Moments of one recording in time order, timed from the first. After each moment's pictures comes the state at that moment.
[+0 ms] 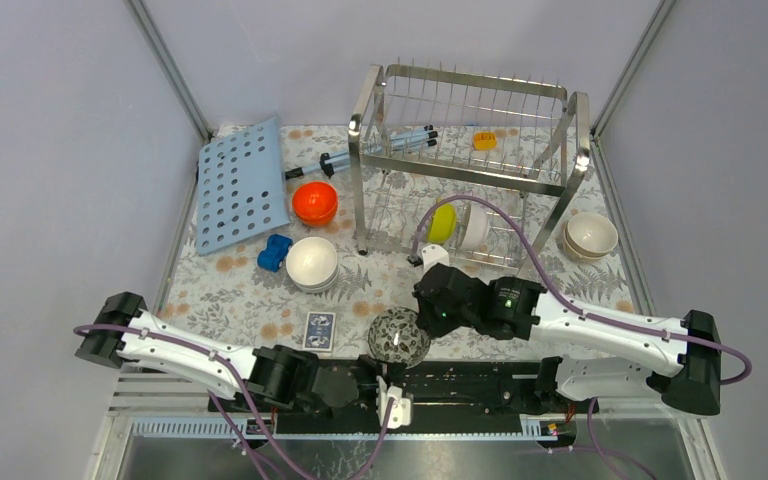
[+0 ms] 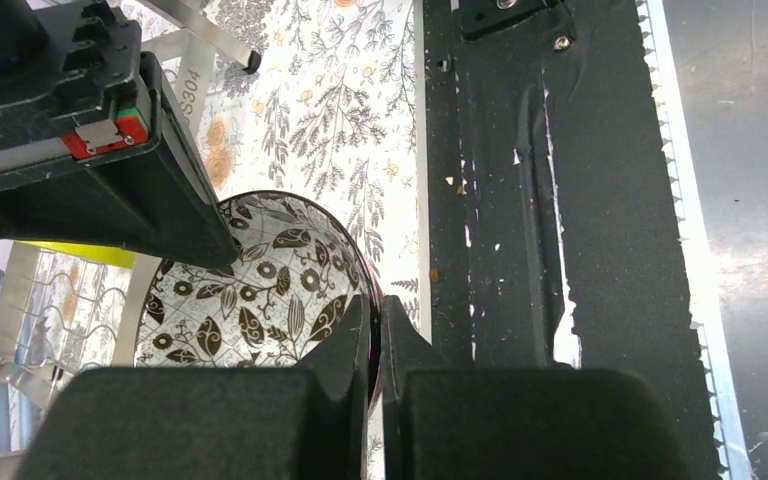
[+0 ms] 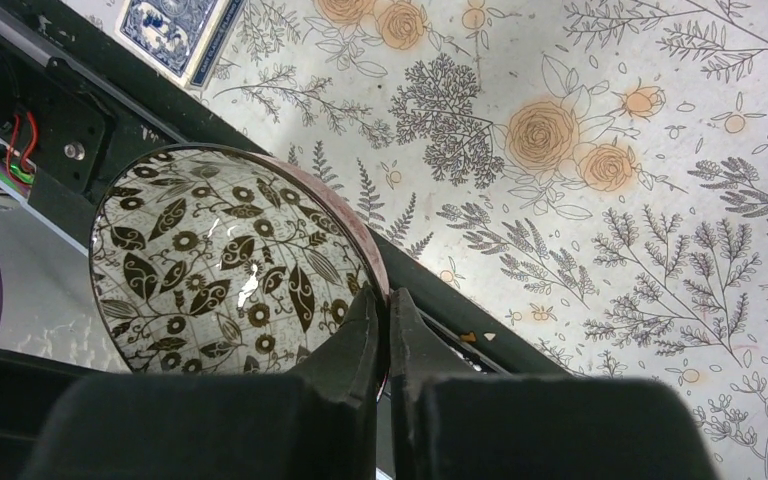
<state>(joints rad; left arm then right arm) -1.79 0.92 0.54 -0.06 -0.42 0.40 1.19 1.14 0.95 -0.71 0.18 0.64</state>
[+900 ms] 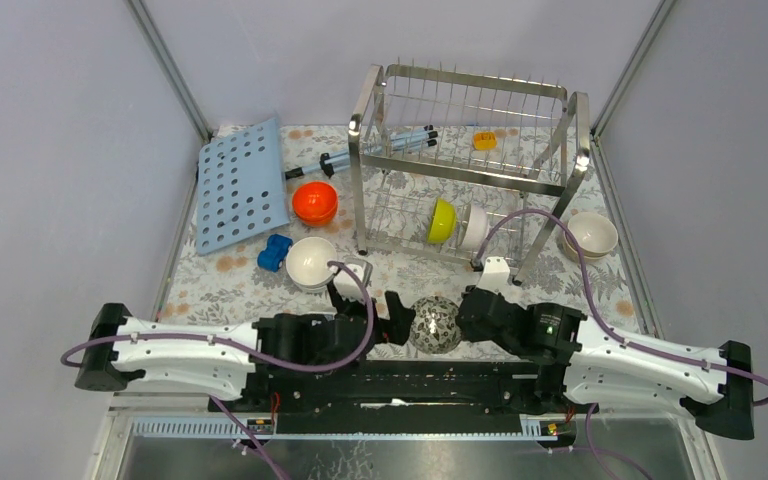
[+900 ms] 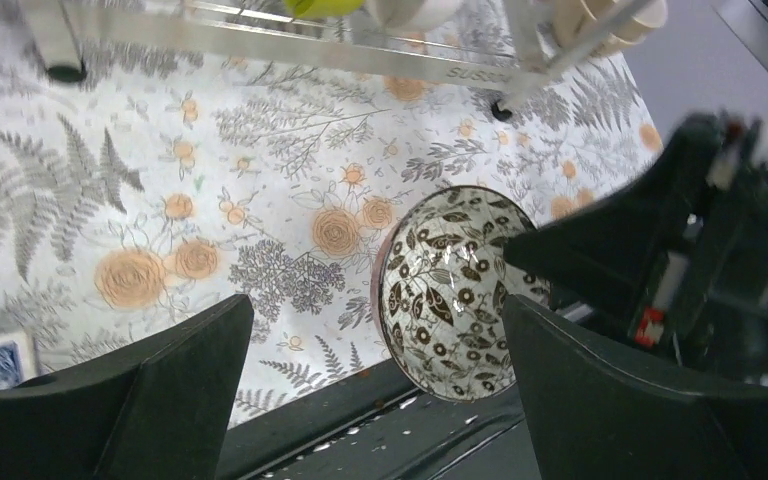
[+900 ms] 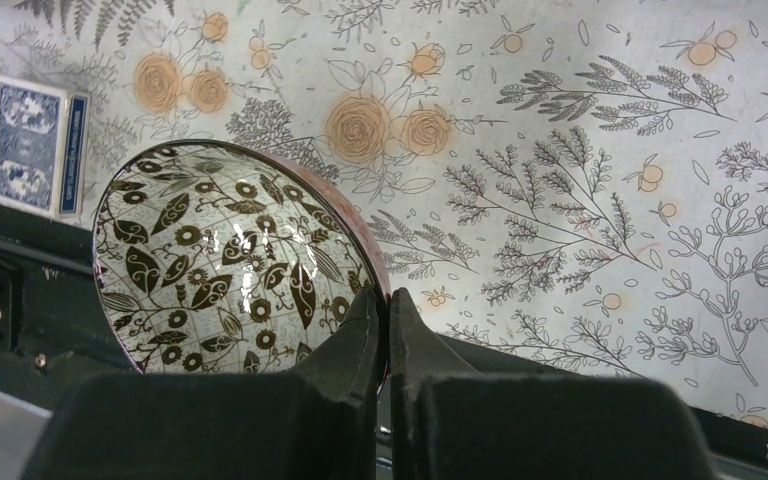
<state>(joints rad) -1.55 0.98 0.75 -0.34 -0.83 -0.88 1.20 0.84 0.68 -0.77 0.47 0.93</state>
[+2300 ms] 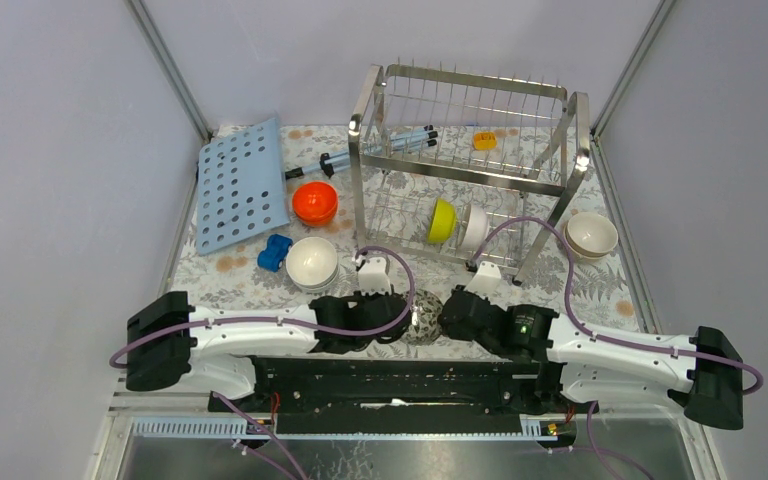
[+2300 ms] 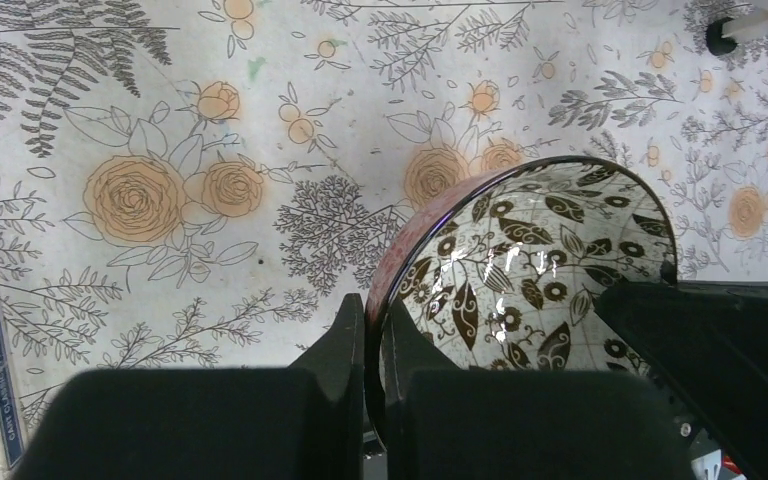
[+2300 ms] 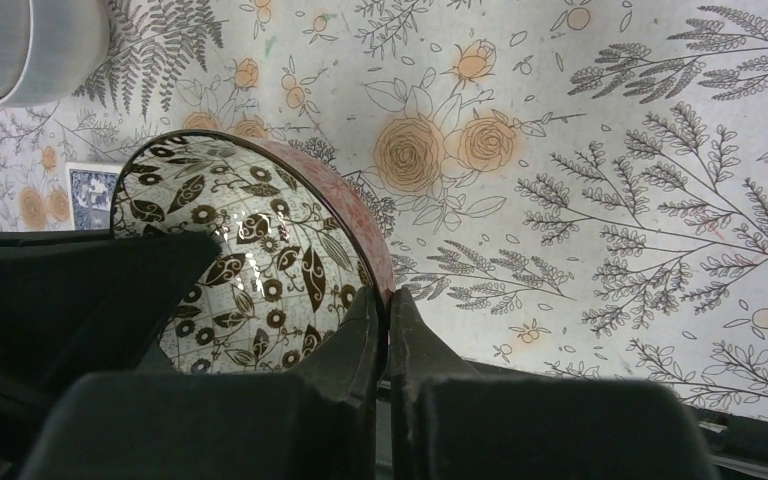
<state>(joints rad) -1.30 1.32 0.79 -0.40 -0.55 -1.15 1.20 0.97 0.60 -0.56 0.49 1.17</state>
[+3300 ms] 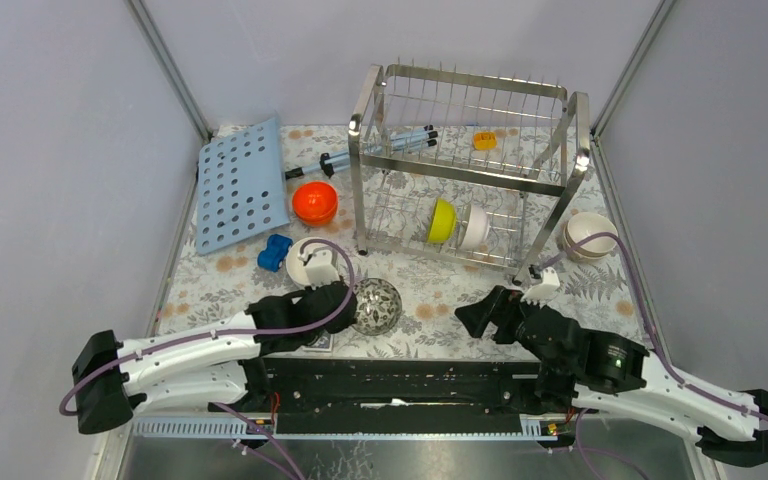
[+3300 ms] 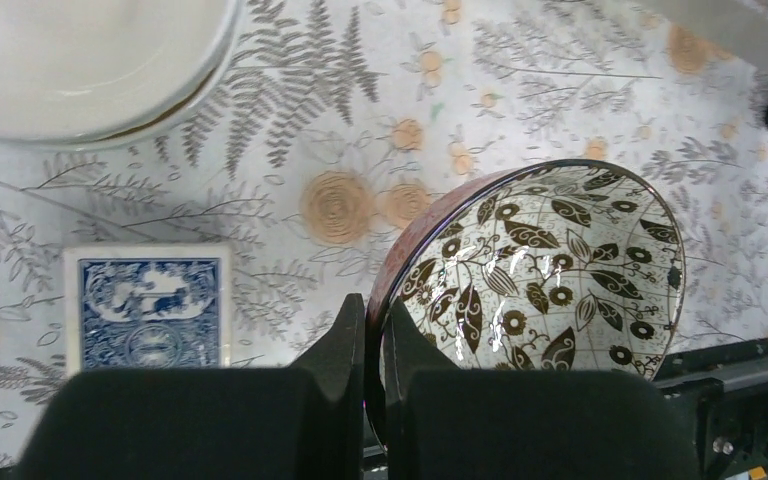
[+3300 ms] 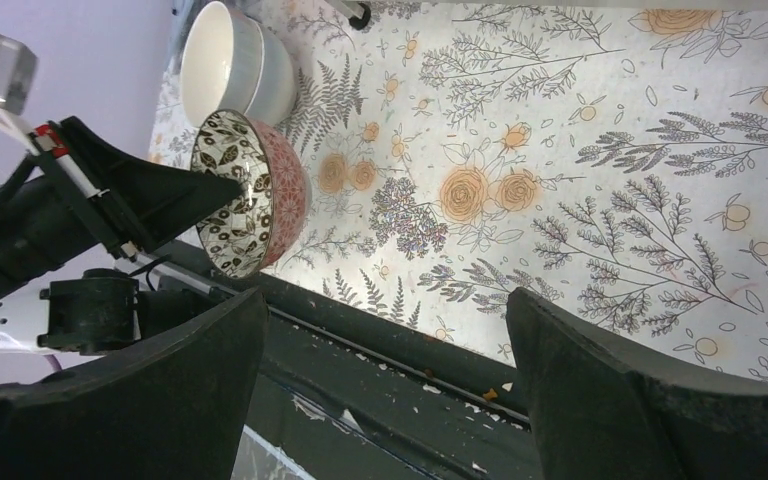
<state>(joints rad) -1.14 0.96 0.63 -0.53 -0.52 -1.06 1.20 0.37 0.53 -0.68 0.51 1.02</state>
